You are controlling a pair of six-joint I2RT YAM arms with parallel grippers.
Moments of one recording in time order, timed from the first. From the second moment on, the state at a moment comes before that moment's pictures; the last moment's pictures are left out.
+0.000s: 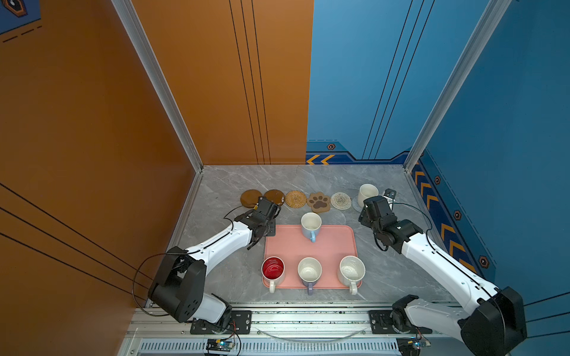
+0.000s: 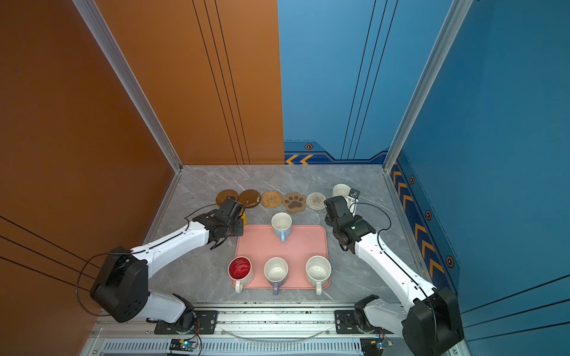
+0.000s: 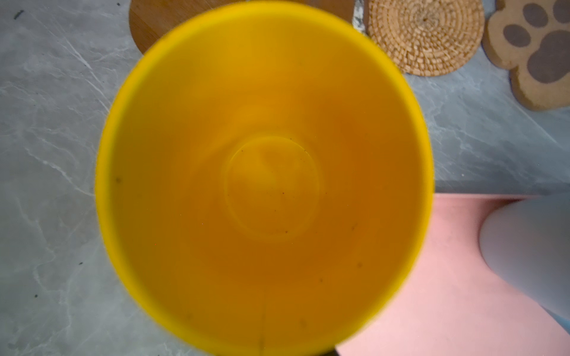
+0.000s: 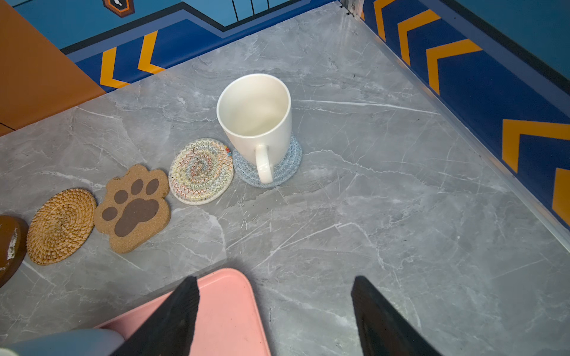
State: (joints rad) left arm -0.47 1.46 0.94 -0.51 -0.28 -0.46; right arm 0.43 1.18 0.90 -0.56 0.53 0.68
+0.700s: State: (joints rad) left arm -0.25 1.69 1.18 -0.44 -0.24 -0.38; right arm 0.43 1.21 0.90 -0.56 0.52 0.68
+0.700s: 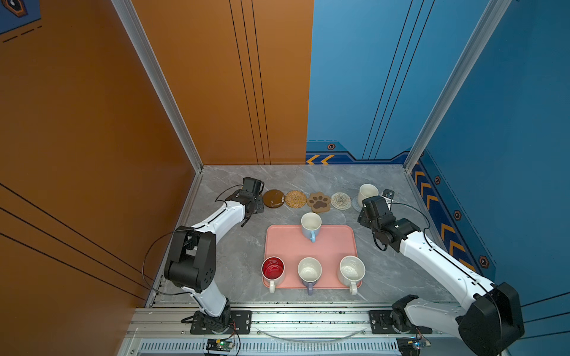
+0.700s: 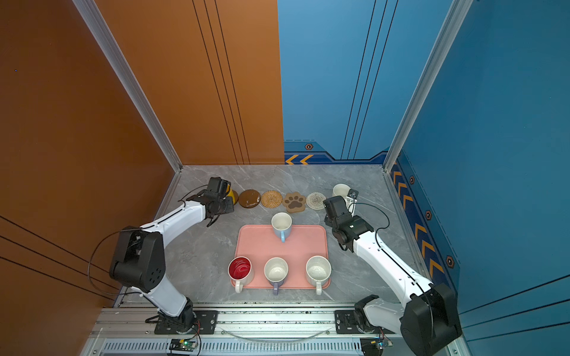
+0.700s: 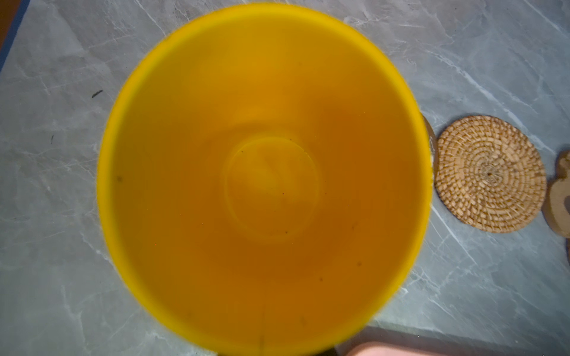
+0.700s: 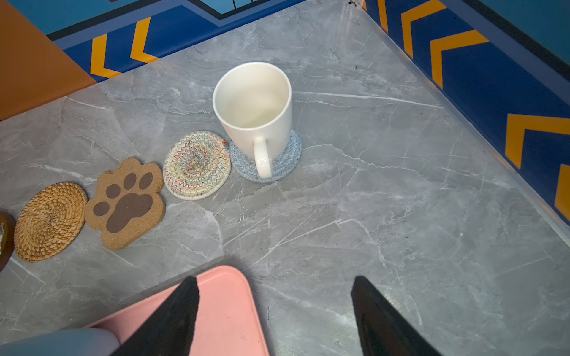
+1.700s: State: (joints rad) left arm -0.18 1.87 1.34 -0.43 -0.19 -0.36; right arm 0.43 1.36 0.96 -0.55 0.49 0.67
